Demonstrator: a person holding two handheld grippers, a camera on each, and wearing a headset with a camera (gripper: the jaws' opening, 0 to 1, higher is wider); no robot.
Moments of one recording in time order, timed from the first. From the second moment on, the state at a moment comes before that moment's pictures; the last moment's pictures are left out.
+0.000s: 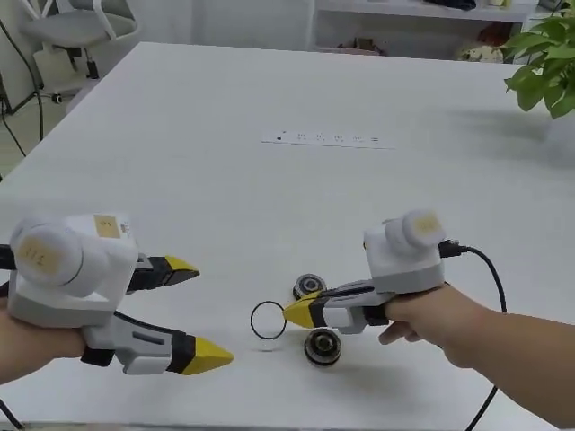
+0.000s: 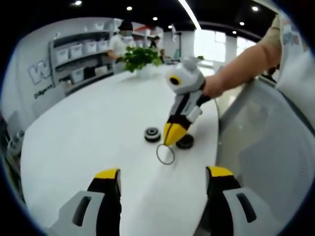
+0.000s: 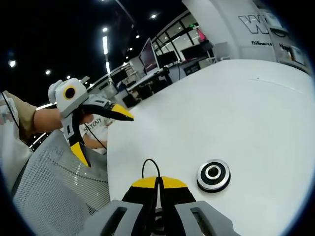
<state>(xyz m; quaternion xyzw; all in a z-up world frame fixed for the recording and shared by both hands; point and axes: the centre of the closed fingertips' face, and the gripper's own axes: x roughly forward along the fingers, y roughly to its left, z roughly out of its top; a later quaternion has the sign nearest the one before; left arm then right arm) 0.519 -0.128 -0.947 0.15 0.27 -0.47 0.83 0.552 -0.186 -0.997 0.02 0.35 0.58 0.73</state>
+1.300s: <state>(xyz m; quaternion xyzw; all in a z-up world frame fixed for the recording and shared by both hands) 0.523 -0.147 -0.942 0.17 0.27 -0.49 0.81 0.551 -0.211 -0.977 -0.01 0.31 0.59 0.75</state>
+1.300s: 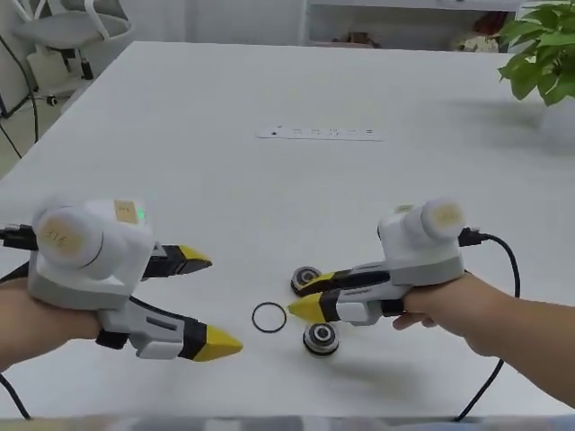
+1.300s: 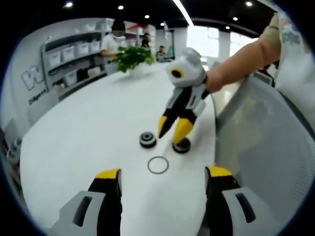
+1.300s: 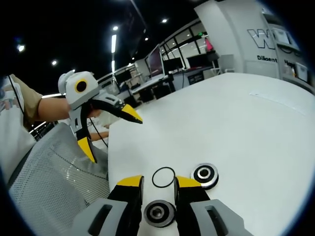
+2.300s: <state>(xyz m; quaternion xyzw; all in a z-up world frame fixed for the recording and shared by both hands) 0.532 -0.190 -0.953 0.18 0.27 -0.53 0.79 0.537 -0.252 -0.979 0.00 0.29 0.58 0.76</state>
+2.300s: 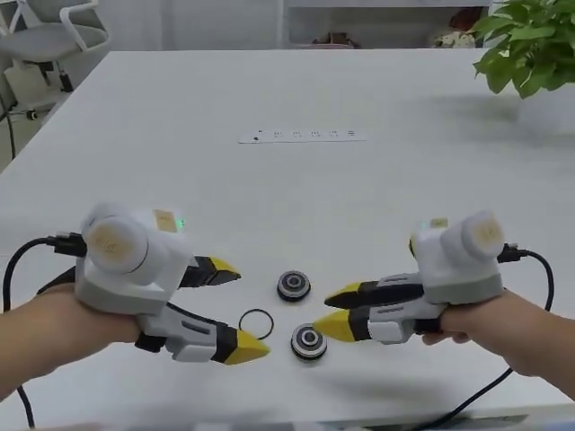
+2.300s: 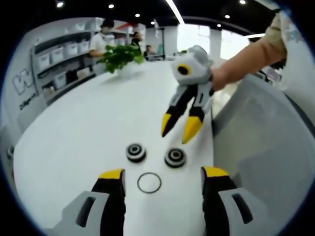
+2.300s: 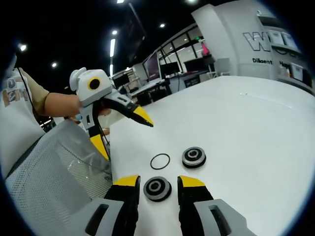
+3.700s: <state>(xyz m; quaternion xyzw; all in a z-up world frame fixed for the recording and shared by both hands) 0.524 -0.229 -0.992 0.17 0.30 -0.55 0.76 0.518 -0.256 -1.016 -0.07 0.29 0.60 0.74</state>
